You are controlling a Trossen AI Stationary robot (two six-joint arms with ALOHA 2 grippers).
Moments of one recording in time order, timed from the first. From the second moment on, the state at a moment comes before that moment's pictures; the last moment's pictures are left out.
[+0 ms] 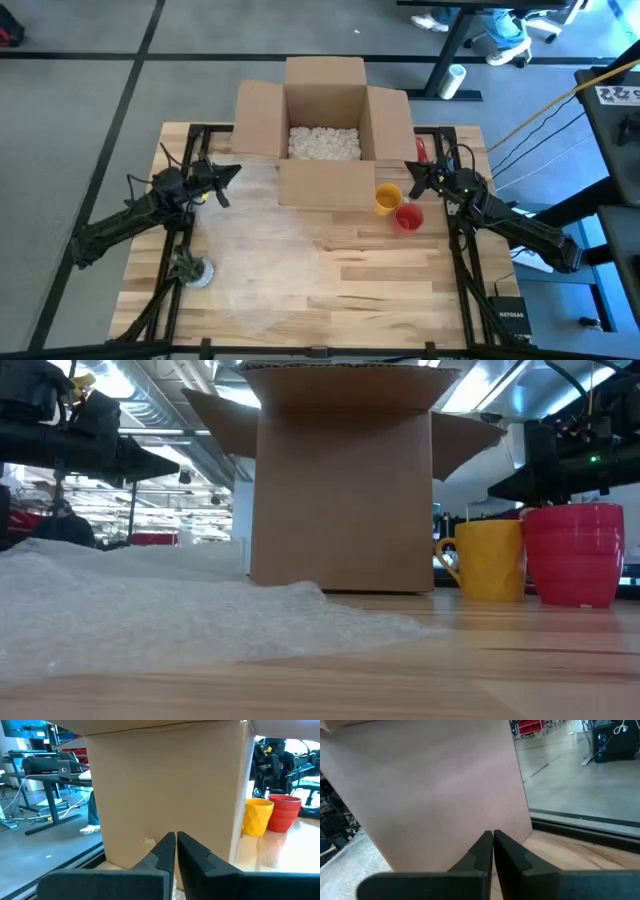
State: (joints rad) left arm 0.52 0.01 0.01 0.01 -0.04 0.05; right arm -0.54 0.12 0.01 0.03 0.14 0.34
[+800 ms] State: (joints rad) left arm 0.52 0.01 0.01 0.01 -0.04 0.05; right arm -0.54 0.12 0.01 0.02 -0.04 0.31
